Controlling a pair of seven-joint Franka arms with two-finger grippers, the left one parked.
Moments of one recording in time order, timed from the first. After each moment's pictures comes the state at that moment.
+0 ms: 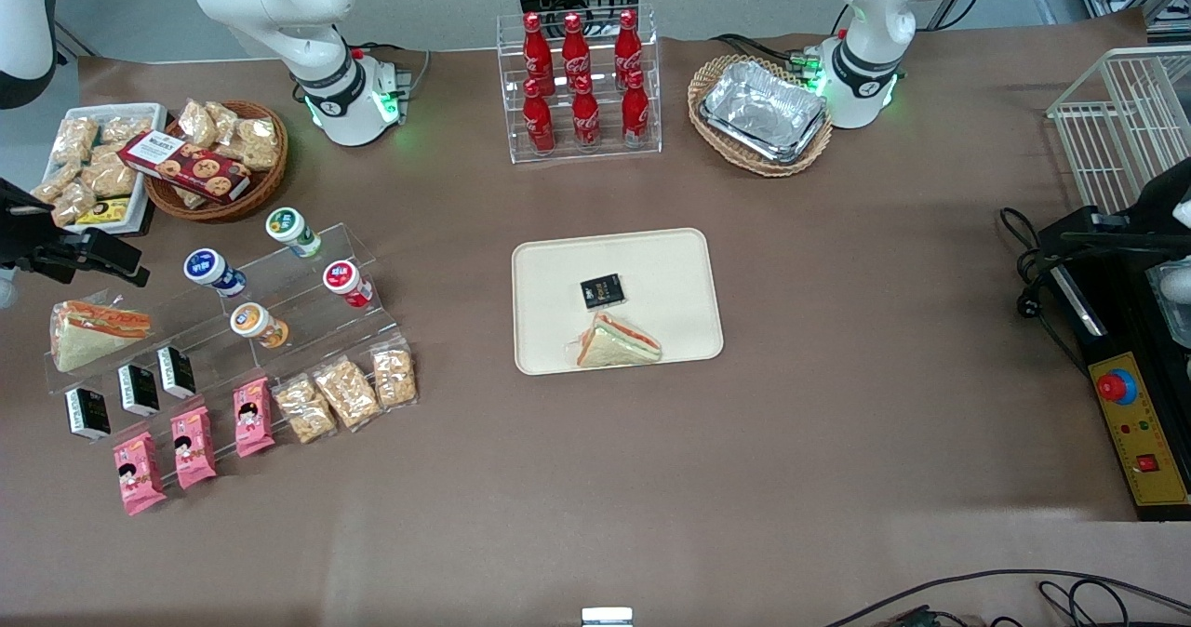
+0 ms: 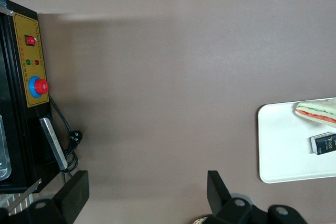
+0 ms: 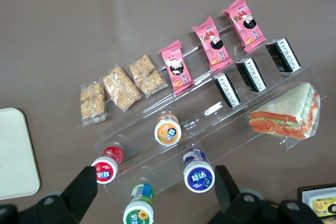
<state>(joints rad) -0.04 -0.02 -0.07 -1.68 0.01 1.68 0.00</state>
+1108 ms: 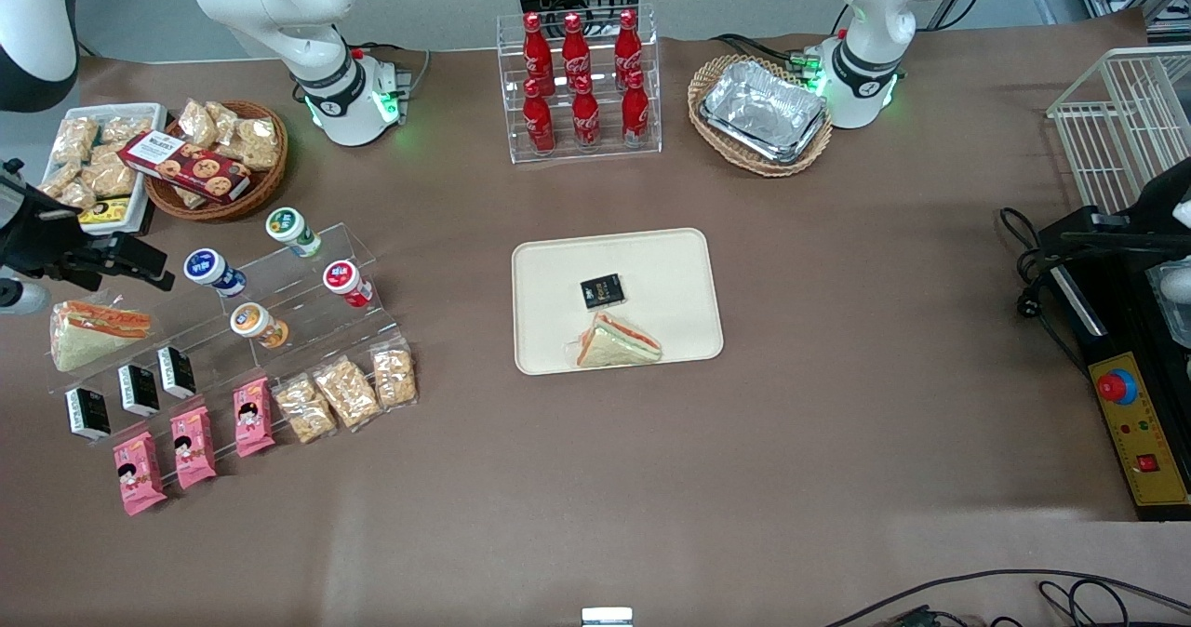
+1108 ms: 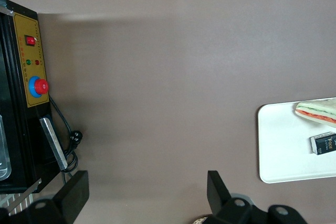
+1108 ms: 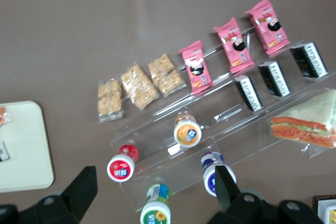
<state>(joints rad) -0.03 -0.02 -0.04 -1.68 0.05 1.69 0.00</state>
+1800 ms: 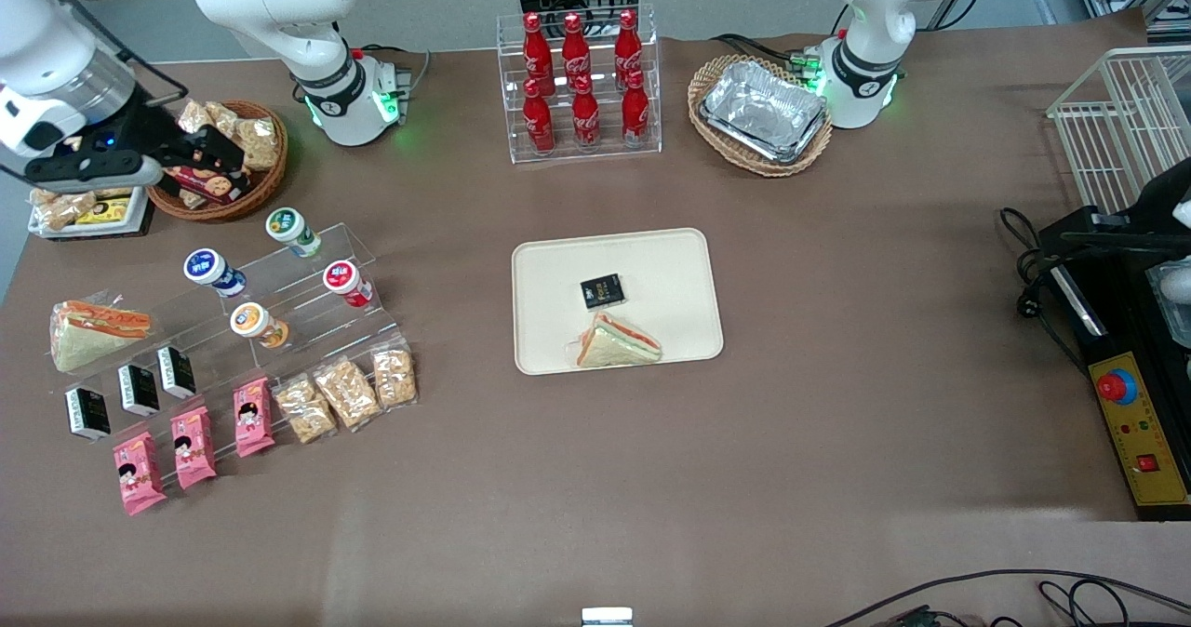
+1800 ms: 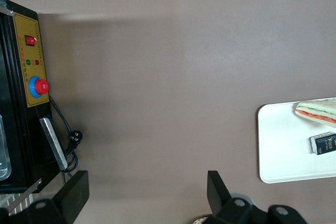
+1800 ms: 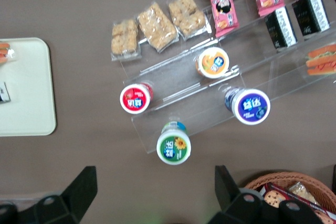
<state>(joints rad) 0.02 -0.48 0.00 -2.22 0.06 1.77 0.00</state>
